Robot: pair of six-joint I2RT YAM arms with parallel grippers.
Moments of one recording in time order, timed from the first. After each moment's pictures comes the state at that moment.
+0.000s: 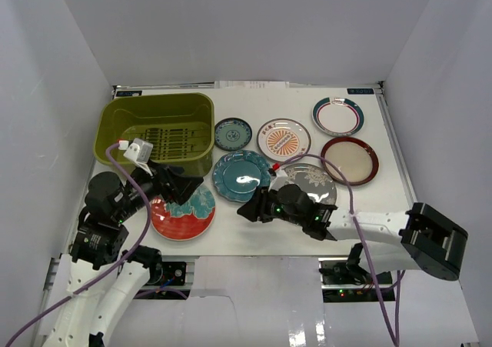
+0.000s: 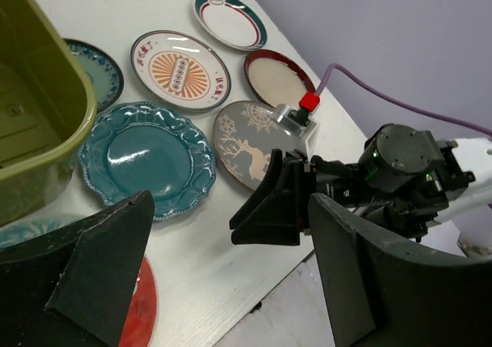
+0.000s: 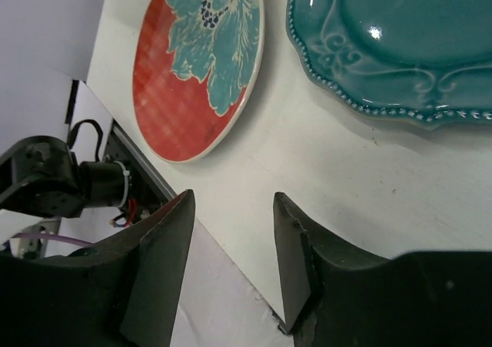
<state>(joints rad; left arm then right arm) -0.30 0.48 0.86 -0.46 0.47 -0.41 1.07 1.22 0.46 0.37 0.01 0.87</state>
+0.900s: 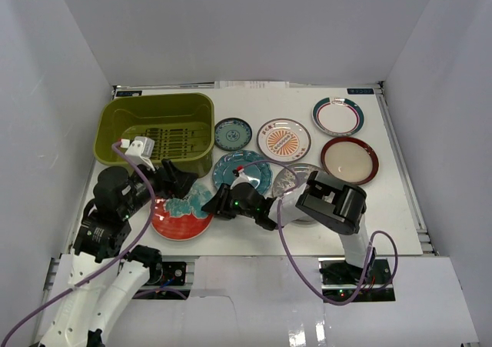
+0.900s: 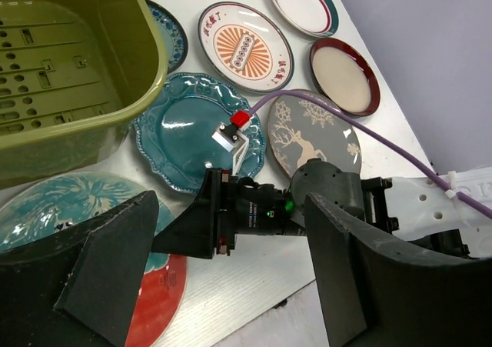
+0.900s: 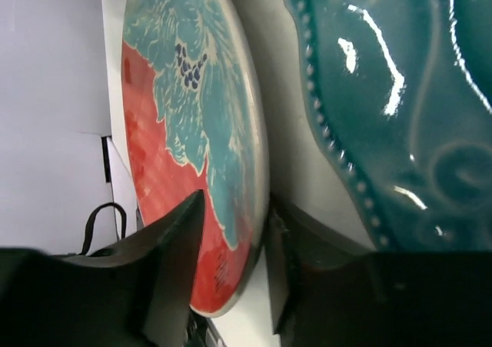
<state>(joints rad) -0.32 0.52 0.86 -0.58 0.27 -0.40 1.14 1.97 0.82 0.73 0.00 1.19</state>
